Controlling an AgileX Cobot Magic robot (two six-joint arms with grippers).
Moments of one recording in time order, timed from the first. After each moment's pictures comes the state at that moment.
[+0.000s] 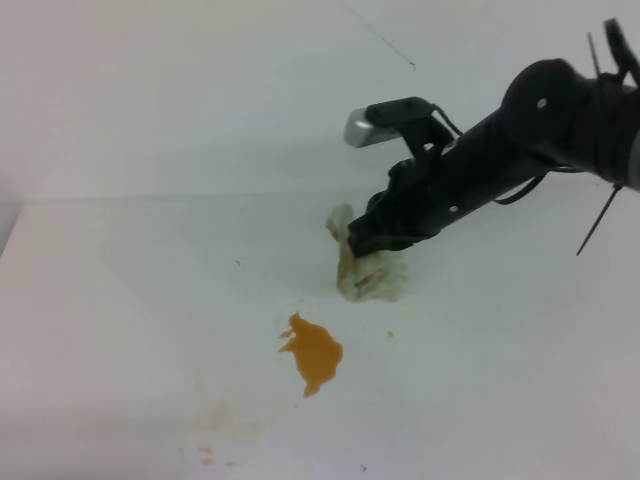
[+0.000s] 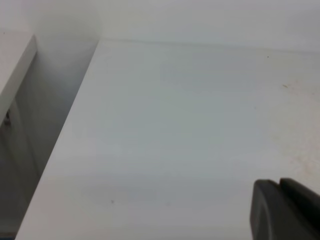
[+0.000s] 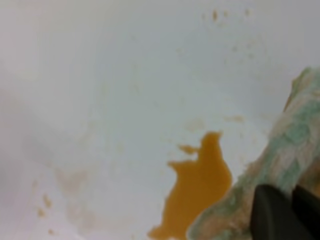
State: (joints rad) left arm 0.03 0.00 0.00 -0.09 0.31 -0.07; right arm 0.44 2.01 -1.61 0.56 0.73 -0.58
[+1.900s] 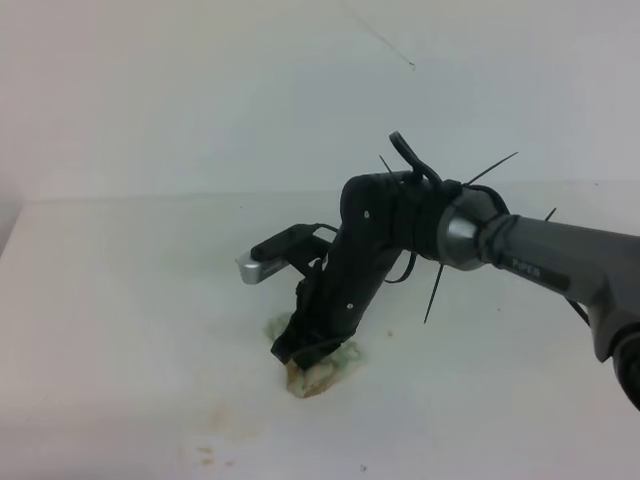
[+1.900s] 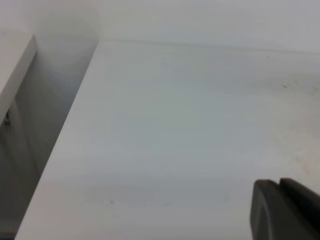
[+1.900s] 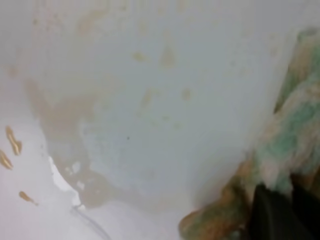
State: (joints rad) left arm 0.03 0.00 0.00 -0.09 0.31 -0.07; right arm 0.66 2.31 -1.88 0.36 0.94 -0.43
